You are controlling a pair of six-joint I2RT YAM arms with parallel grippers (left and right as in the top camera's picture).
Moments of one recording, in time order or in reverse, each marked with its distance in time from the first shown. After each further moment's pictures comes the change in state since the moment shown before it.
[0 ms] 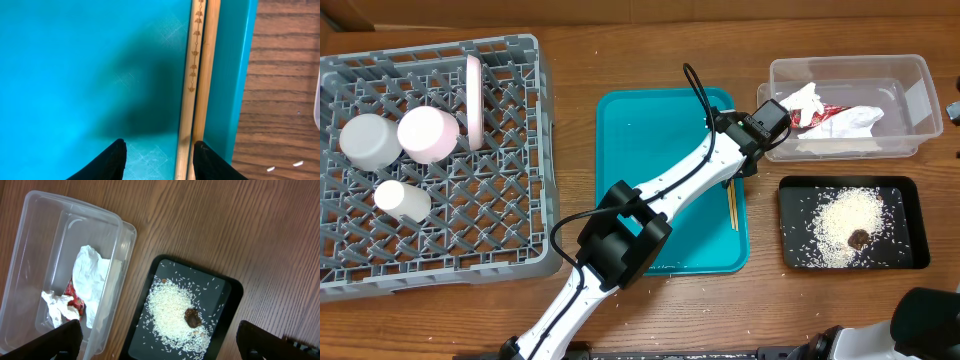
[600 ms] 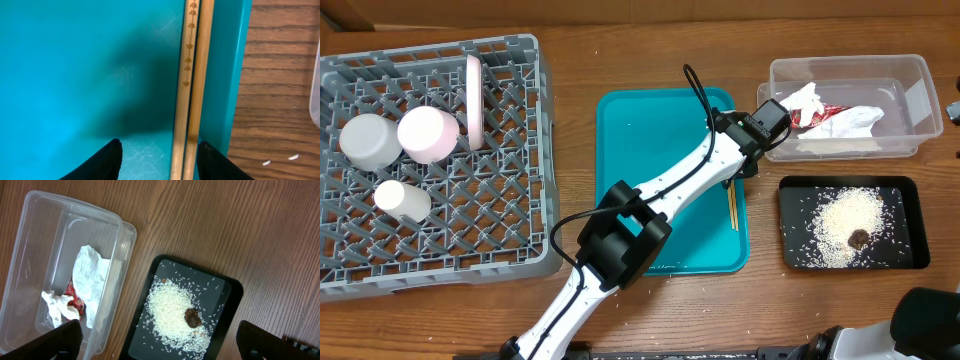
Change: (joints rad) left arm 0.000 0.000 0.000 0.002 0.024 0.003; right arm 0.000 0.000 0.000 0.000 0.000 0.000
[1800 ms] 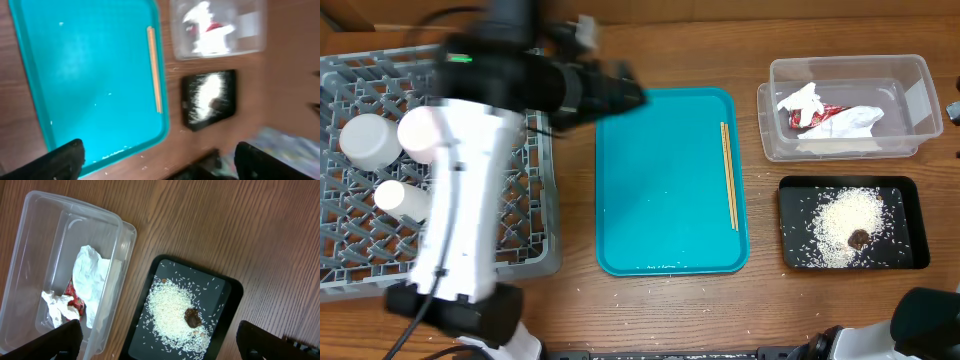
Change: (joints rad) left arm 0.533 -0.679 0.001 -0.415 0.657 0.503; right arm 0.000 0.000 0.000 0.000 0.000 0.000
